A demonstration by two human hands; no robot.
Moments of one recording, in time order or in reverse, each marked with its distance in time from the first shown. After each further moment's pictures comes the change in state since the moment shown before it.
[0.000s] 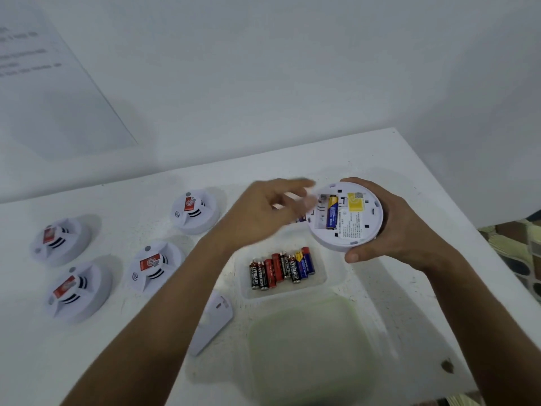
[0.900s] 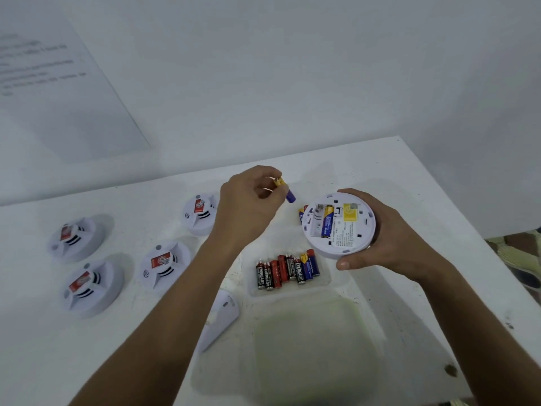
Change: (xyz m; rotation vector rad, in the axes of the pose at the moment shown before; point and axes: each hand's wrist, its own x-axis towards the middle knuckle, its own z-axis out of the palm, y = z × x) left_hand -0.008 0.004 -0.006 0.119 0.483 -0.067; right_hand -0.005 0.002 0.014 -0.061 0.004 0.019
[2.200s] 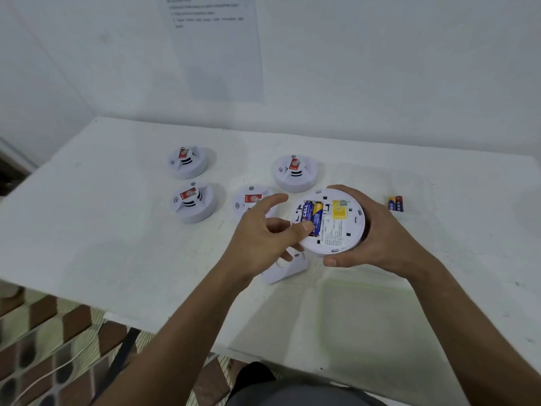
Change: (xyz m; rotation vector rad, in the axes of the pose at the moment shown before) left_hand -0.141 -0.032 -0.086 -0.311 0.057 -0.463; right_hand 0.032 -0.023 0.125 0.010 -0.369 -0.096
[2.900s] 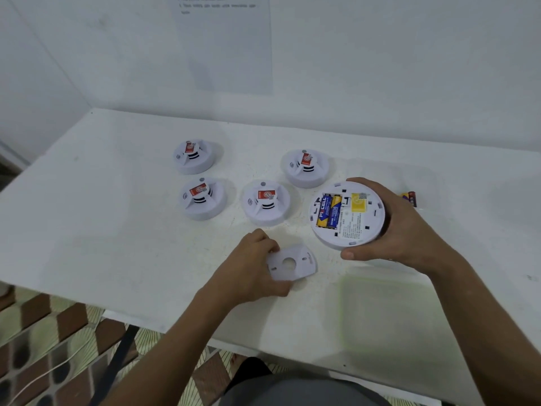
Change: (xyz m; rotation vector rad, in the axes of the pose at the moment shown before) left_hand 0.009 -0.082 -0.050 0.943 -0.142 0.203; right_hand 0.001 -0.011 0.007 -0.069 0.043 0.088
